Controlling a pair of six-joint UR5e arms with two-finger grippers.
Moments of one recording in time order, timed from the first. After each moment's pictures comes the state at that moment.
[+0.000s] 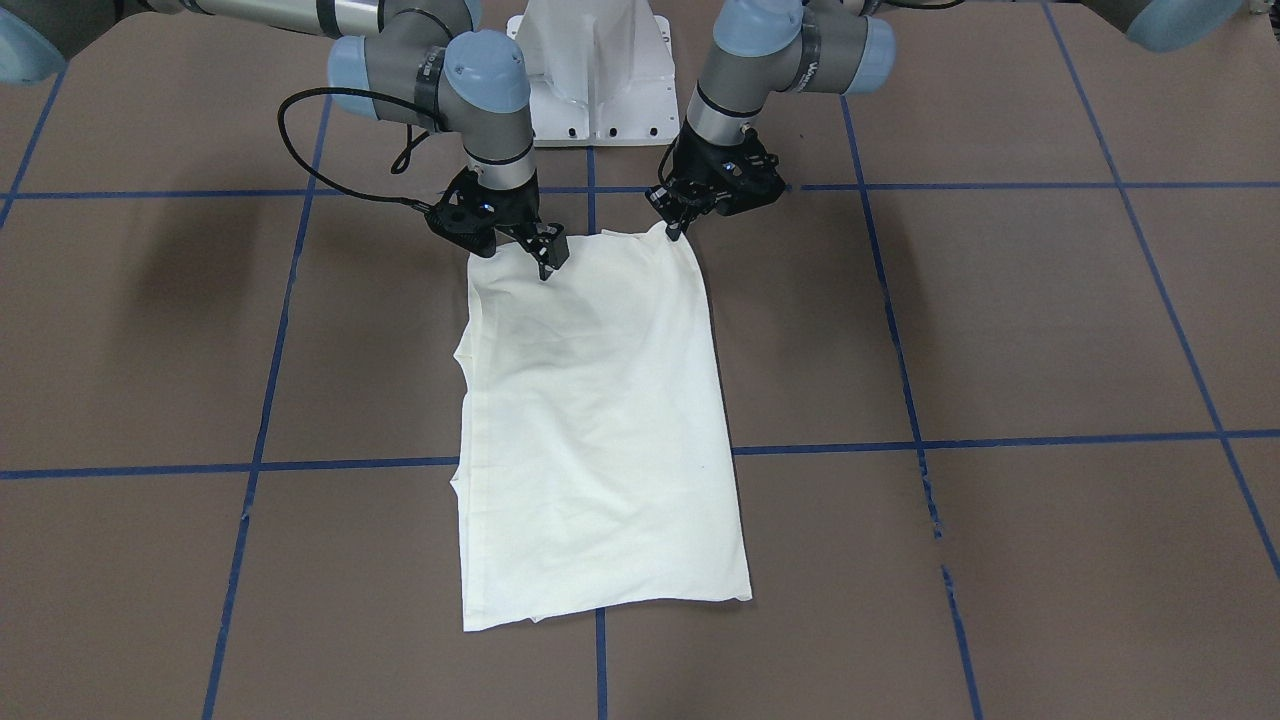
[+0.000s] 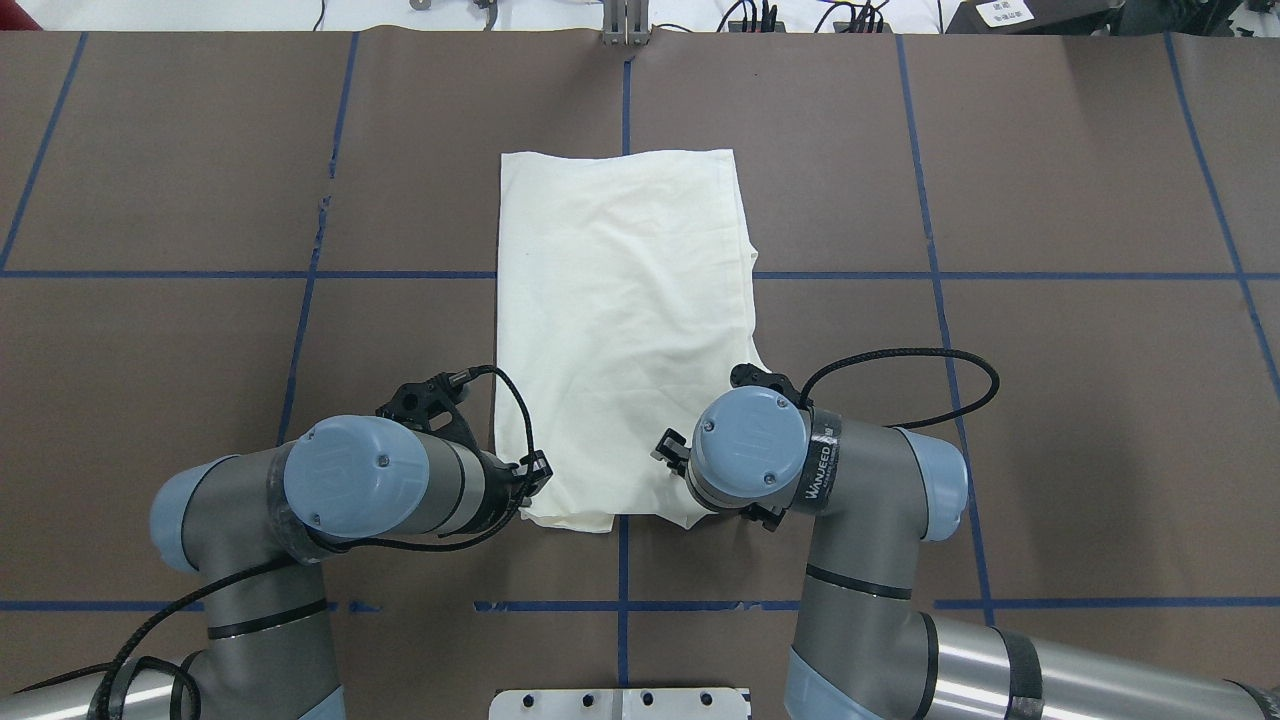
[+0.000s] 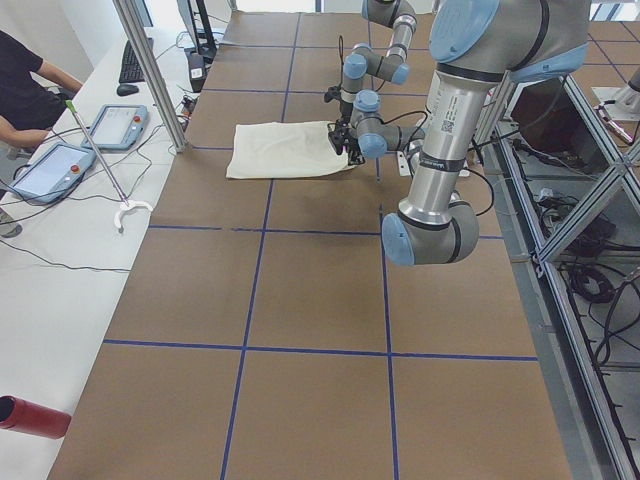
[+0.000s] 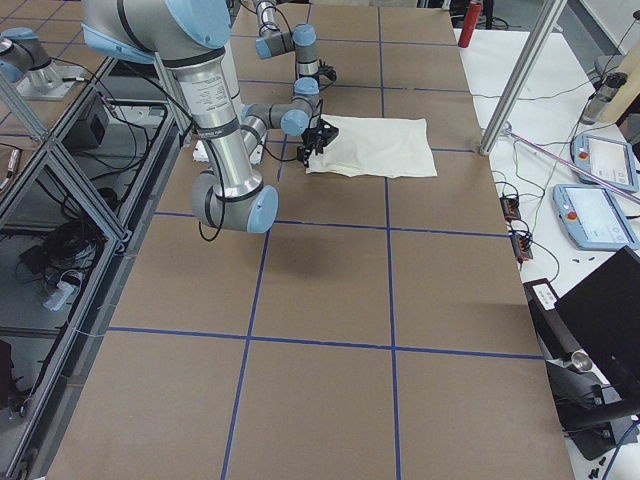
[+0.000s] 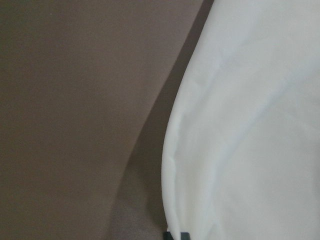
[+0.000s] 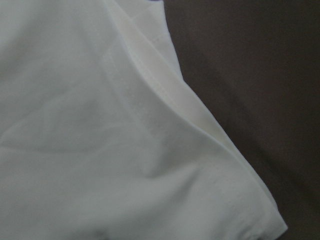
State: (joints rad) left arm -0.32 -2.00 -1.86 -1.85 -1.71 -1.85; right arm 0.33 -1.03 1.72 -1.53 1.72 1.92
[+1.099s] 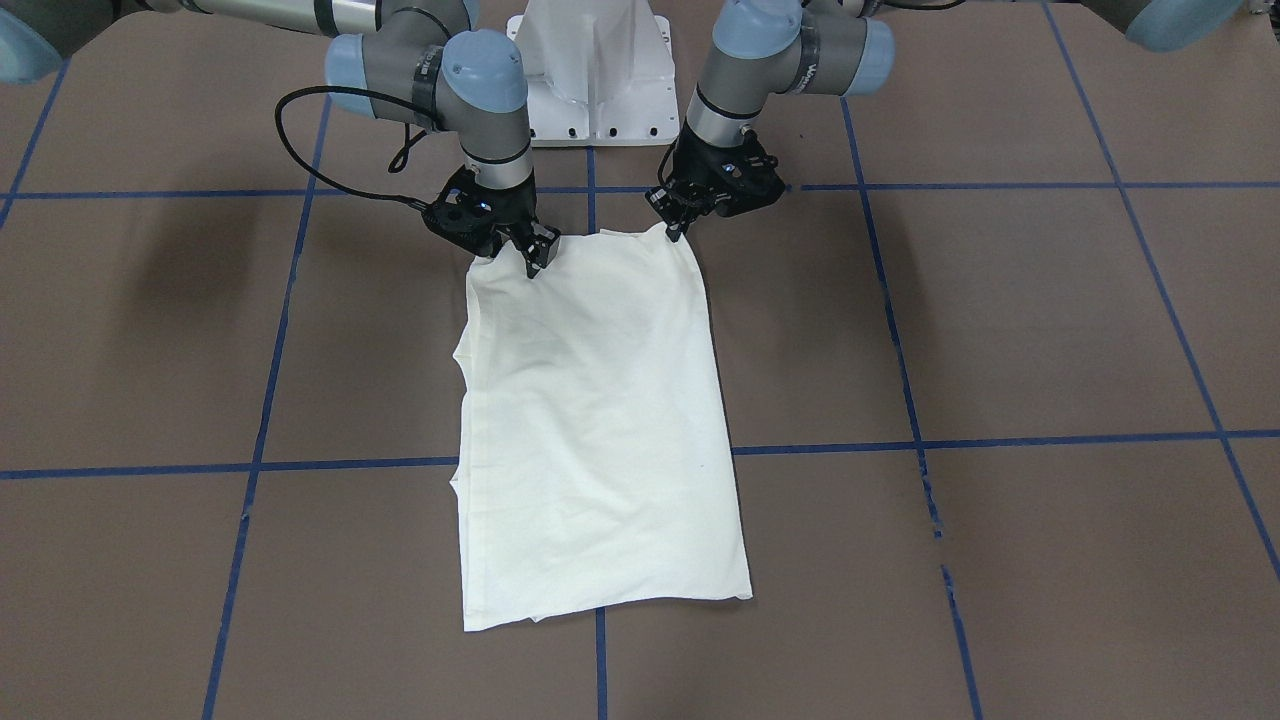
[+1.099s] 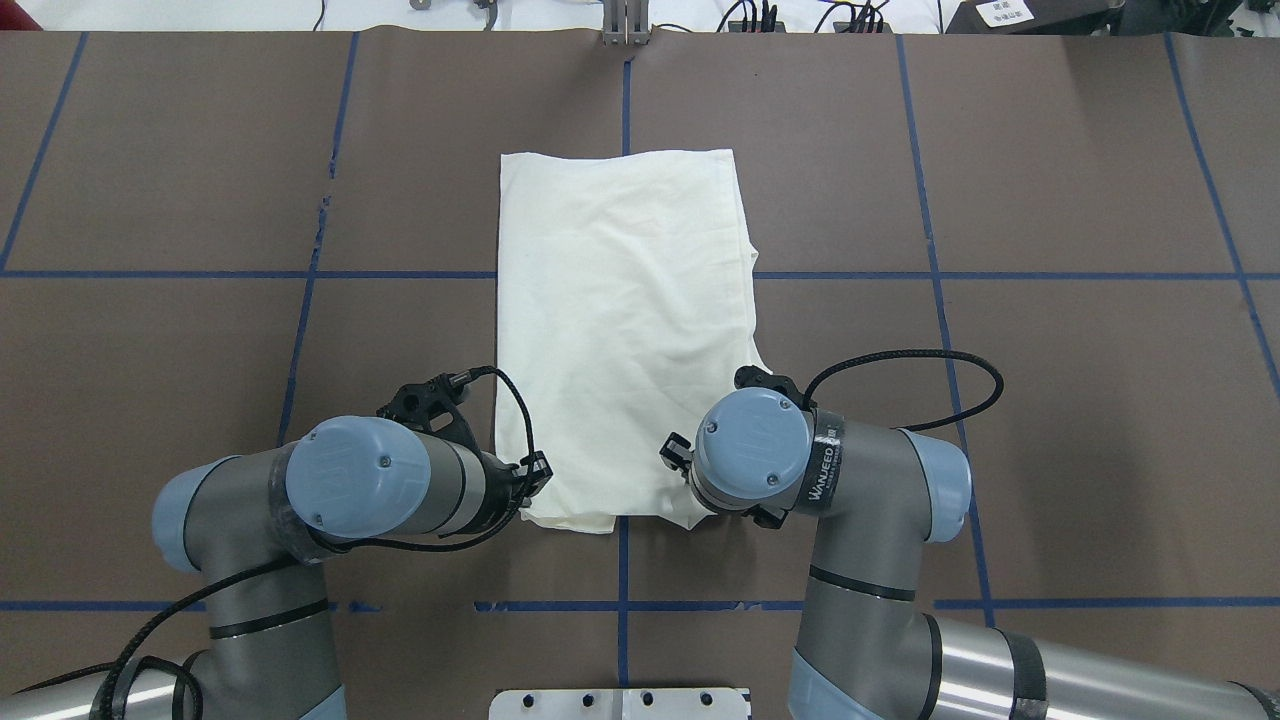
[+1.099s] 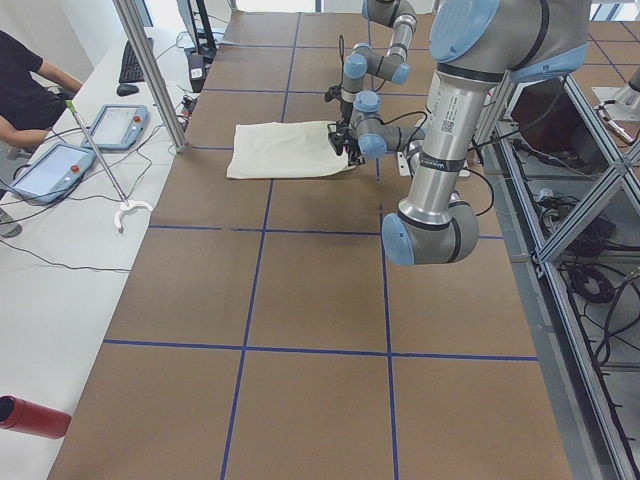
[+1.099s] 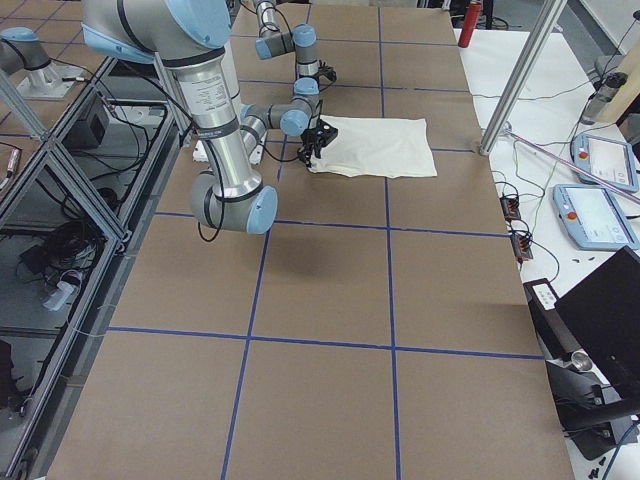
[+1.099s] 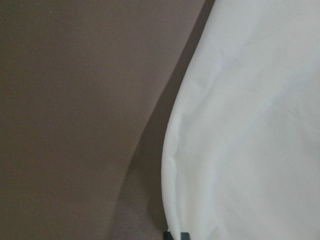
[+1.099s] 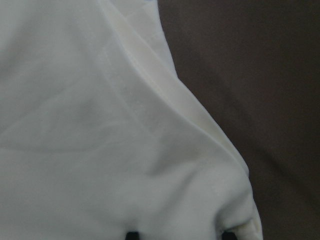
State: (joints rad) left arm -0.32 -2.00 -1.85 -1.85 -1.71 -1.85; right arm 0.33 -1.03 1.73 -1.54 1.73 1.92
